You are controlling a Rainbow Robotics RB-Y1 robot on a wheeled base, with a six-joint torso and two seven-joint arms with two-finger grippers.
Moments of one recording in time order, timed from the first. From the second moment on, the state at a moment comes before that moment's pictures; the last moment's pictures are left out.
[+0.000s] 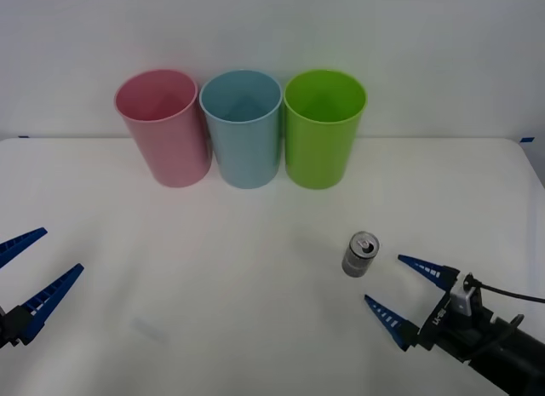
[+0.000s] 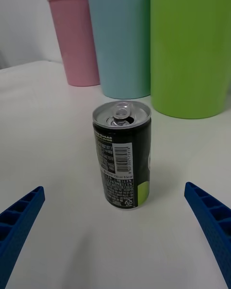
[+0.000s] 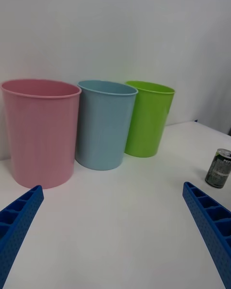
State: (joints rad) right arm 0.16 -0.37 -0.06 -1.33 1.02 -1.00 0.45; left arm 0.35 0.40 0.52 -1.66 -0.96 -1.22 0.00
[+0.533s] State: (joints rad) right arm 0.12 -0.28 -0.02 -1.33 1.06 -0.87 0.49; left arm 0.35 0.40 0.52 -1.66 -0.96 -1.22 0.00
